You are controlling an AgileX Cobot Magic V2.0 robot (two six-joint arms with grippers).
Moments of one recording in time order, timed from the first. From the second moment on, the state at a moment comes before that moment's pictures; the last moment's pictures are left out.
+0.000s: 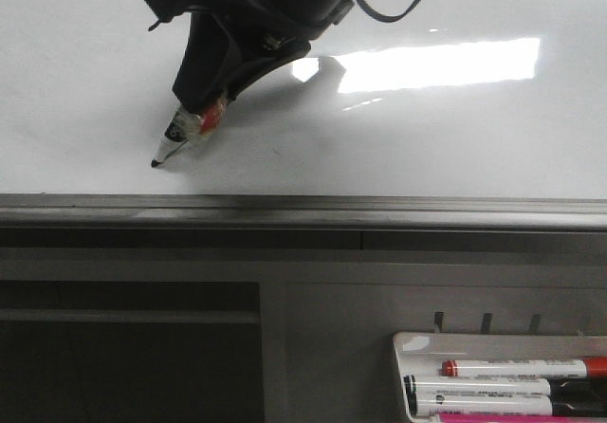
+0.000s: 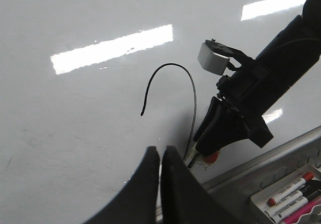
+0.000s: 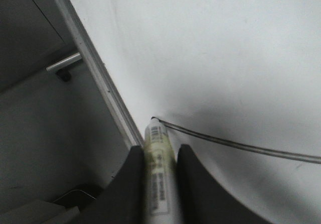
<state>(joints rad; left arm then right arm) -0.30 0.20 -0.54 -0.47 0.54 0.53 0.64 1.68 -1.31 0.49 0.55 -0.65</state>
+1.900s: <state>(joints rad) -0.49 0.82 -1.04 -0.80 1.16 0.94 1.03 1.12 -1.20 0.44 0.63 -0.89</state>
